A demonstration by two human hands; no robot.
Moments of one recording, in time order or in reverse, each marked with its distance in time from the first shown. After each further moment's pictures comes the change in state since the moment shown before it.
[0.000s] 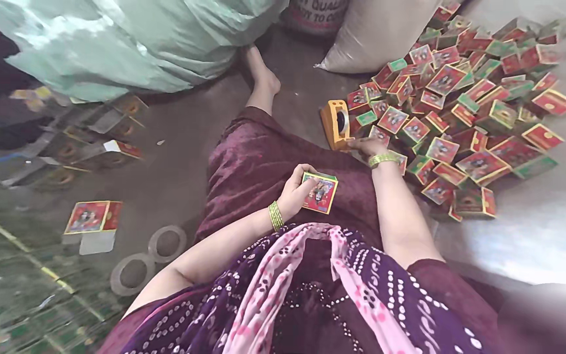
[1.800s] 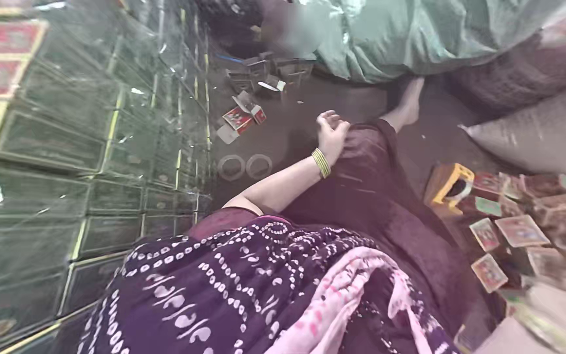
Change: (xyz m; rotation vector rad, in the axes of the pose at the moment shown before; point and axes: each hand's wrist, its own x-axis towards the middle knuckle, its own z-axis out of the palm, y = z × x) left_hand -0.035 0.067 -0.150 0.004 1.038 0.355; right_hand -0.215 -0.078 -0.045 0.868 0.314 -0.384
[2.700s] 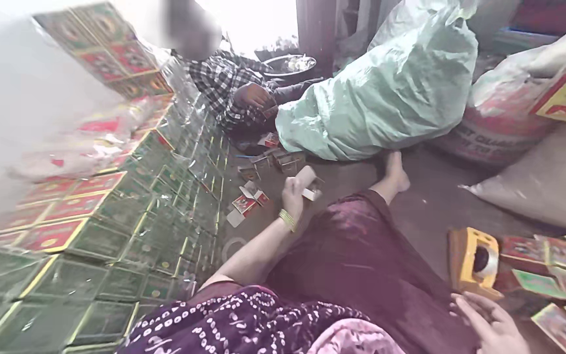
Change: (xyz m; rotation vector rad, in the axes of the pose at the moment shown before) left_hand 0.045 0.042 -0.041 0.569 0.142 0.342; right_hand 0.028 0.137 -0.007 -0.132 -0.622 0.087
